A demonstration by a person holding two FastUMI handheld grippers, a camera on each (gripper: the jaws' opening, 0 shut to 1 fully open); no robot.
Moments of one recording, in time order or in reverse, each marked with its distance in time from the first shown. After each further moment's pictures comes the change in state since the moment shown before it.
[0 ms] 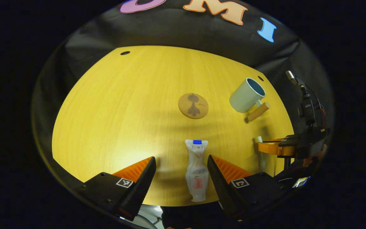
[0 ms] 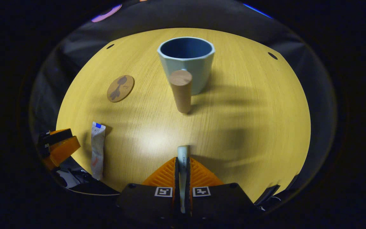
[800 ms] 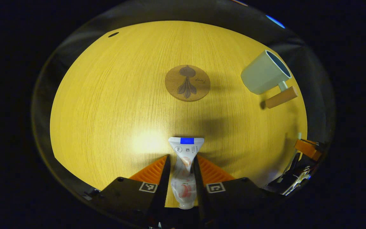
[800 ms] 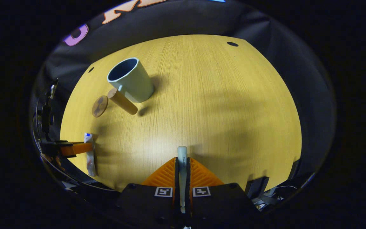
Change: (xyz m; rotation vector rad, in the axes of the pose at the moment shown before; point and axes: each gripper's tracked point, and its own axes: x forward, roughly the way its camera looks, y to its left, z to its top) left arm 0.050 -0.014 -0.019 -0.014 0.253 0.089; right arm -0.031 -0.096 -0.009 0.193 -0.074 -0.015
